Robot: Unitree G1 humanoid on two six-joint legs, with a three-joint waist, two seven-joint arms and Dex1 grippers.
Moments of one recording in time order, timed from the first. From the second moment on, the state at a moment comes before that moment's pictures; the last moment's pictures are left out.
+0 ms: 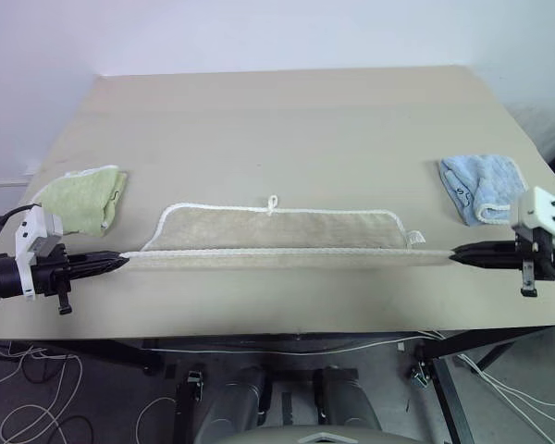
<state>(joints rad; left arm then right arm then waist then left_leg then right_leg) -0.11 1.02 0.34 0.23 -0.49 0.28 -1.43 -0.01 -1.21 -0.38 -0.17 0.44 0.49 1.35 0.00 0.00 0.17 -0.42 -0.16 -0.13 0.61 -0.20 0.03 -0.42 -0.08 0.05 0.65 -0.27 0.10</state>
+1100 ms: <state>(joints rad) -0.48 0.83 0.22 0.74 -0.31 -0.15 -1.16 -0.49 -0.91 -0.04 0.26 0.29 0.35 1.10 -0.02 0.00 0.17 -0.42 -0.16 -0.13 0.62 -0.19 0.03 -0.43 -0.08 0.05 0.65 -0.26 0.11</state>
